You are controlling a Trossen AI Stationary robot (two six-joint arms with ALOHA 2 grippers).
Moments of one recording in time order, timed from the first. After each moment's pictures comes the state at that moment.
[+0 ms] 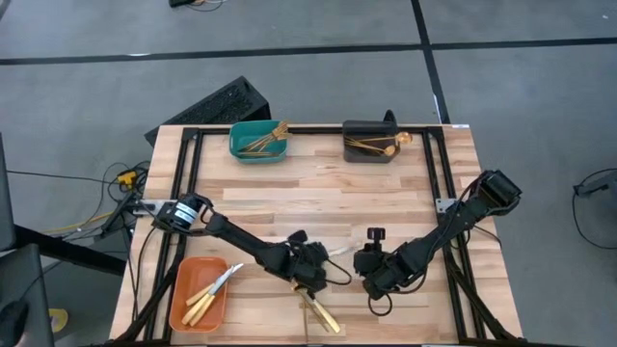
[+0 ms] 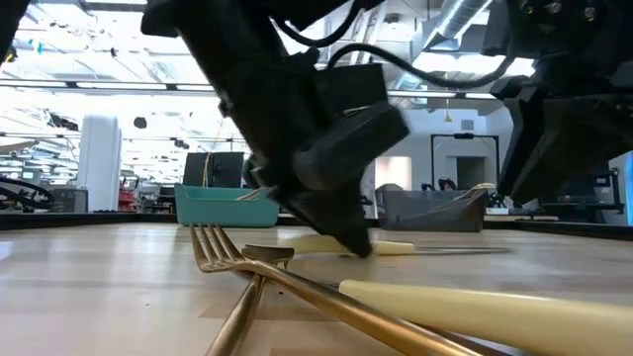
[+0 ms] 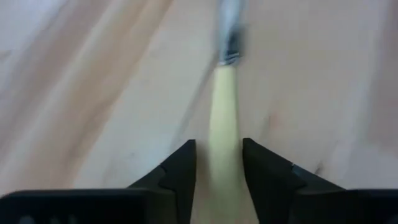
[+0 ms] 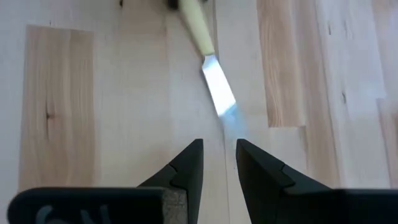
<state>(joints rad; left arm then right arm) -0.37 2.17 1.43 -0.43 -0.48 -0.69 0.62 1.68 0.99 -0.61 0.56 0.53</state>
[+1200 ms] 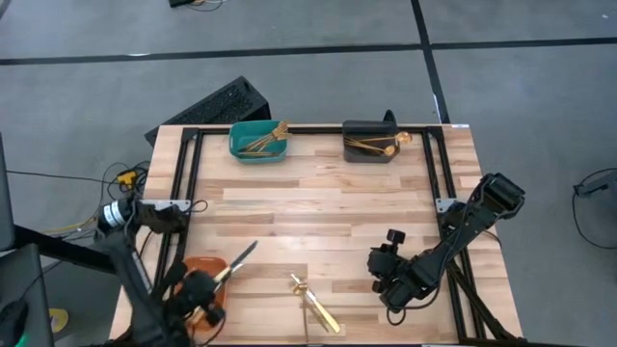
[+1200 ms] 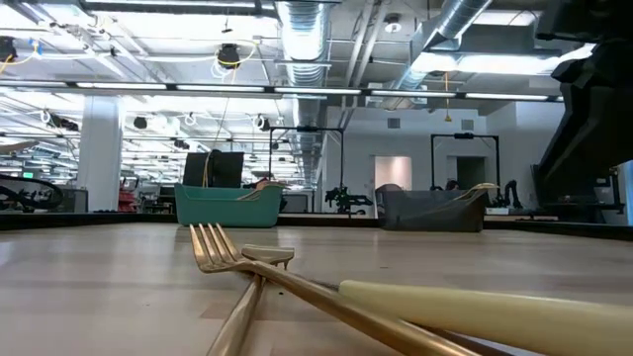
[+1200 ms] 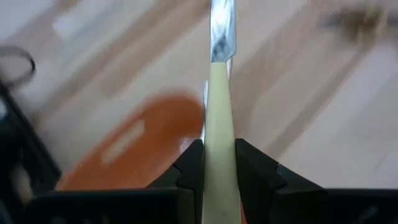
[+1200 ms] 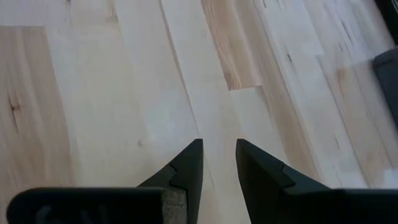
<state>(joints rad) -1.12 1.81 1.40 -1.53 -0.55 -2.04 0.76 1.68 0.98 -0.83 0.76 0.92</state>
